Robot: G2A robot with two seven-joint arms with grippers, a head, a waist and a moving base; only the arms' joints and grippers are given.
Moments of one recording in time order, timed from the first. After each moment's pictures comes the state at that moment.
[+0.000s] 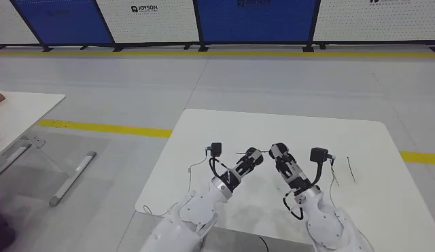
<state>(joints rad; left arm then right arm) 1.45 -1.29 -1.07 -1.62 0.08 -0.23 -0.06 -1.41 -1.35 1.13 -1.56 -0.54 -0.34 0.05</state>
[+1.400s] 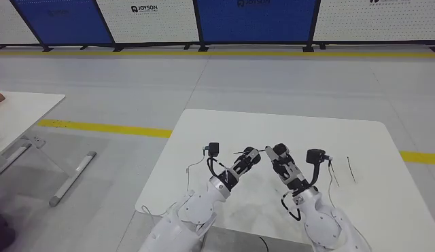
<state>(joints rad) 1.46 -1.29 -1.08 -1.62 0.07 -0.22 -0.06 -1.40 -1.35 1.11 -1.54 -0.59 -0.34 0.02</state>
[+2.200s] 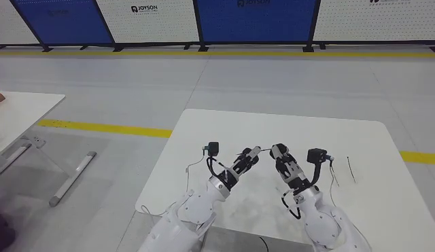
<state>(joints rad) 1.46 -1.28 -1.09 -1.62 0.07 -0.22 -0.06 -1.39 -1.35 1.11 -1.53 -0.63 -0.31 -0.02</state>
